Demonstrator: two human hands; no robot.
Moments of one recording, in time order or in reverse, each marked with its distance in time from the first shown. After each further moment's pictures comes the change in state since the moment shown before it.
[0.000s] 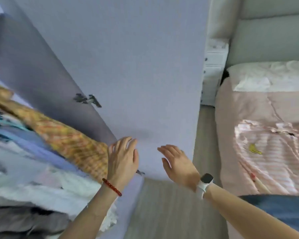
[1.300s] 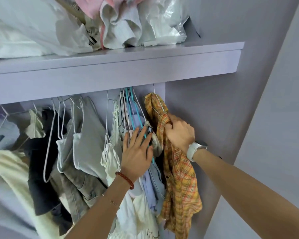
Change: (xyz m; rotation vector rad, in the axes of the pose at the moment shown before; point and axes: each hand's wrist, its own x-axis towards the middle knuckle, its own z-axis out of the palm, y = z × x) left_hand 0.010 -0.283 -0.126 0.534 0.328 -0.689; right_hand 0.358 -0.339 0.072 0.130 -0.211 -0.547
